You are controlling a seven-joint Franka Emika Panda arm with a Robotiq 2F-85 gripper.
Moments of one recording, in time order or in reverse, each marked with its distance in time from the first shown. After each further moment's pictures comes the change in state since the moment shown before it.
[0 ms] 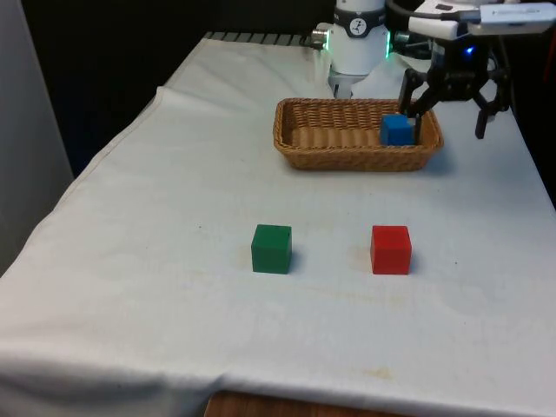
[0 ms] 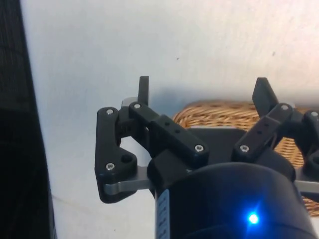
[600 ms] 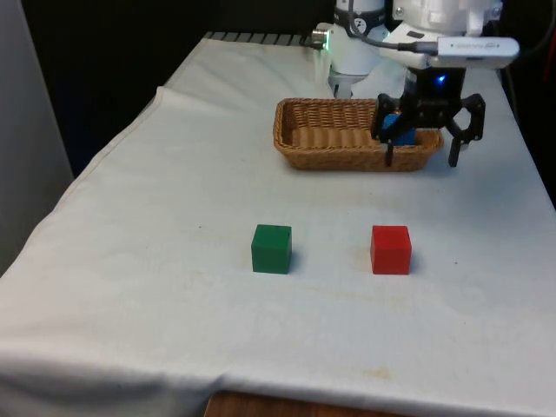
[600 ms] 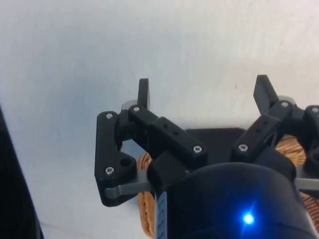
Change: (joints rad) arm -0.005 0.126 -0.070 0.125 0.004 0.000 -0.052
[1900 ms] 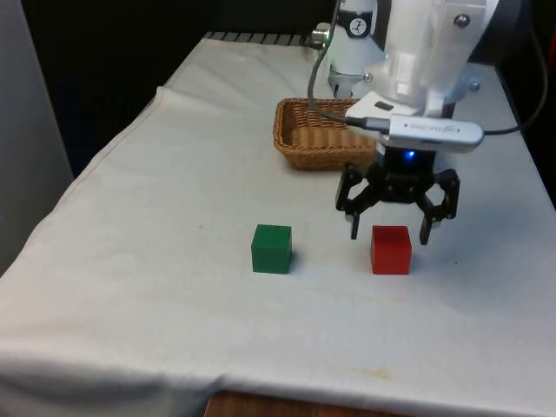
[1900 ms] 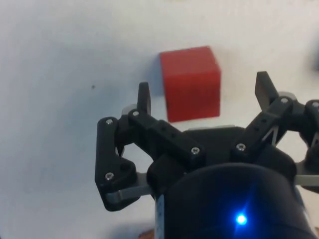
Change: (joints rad) arm -0.029 0.376 -0.082 0.496 0.053 -0.071 -0.071
